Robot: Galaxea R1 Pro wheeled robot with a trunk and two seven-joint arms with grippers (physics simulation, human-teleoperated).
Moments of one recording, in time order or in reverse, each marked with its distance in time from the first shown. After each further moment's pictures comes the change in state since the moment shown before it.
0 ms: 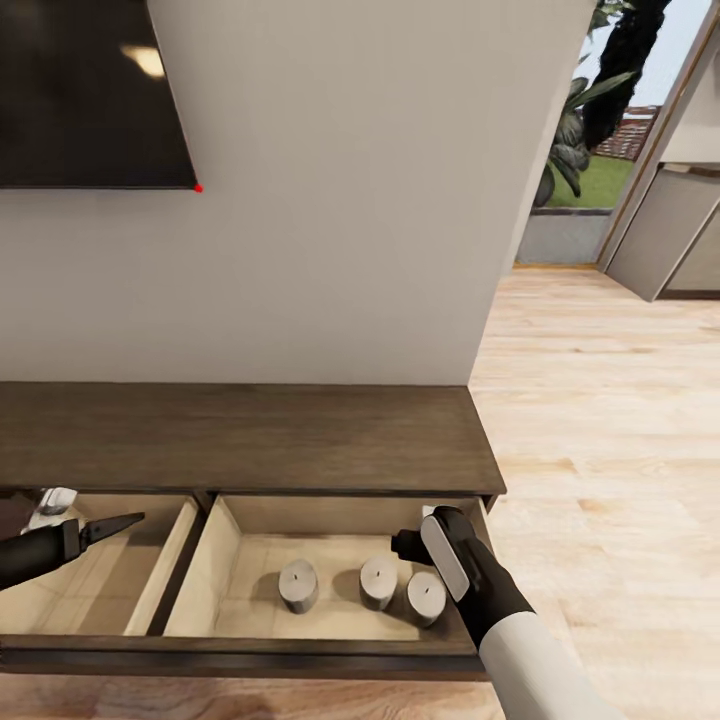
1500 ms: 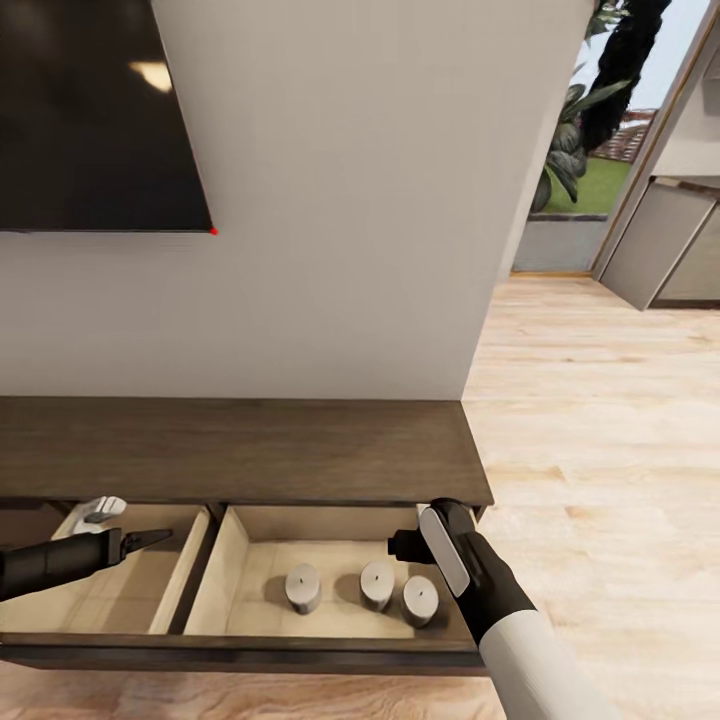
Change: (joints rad) left arm 0.000 -0.025 -0.145 -0.004 -0.011 0.013 0.235; right arm 0.000 0.000 0.020 -0.069 -0.003 0.142 0.003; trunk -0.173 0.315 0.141
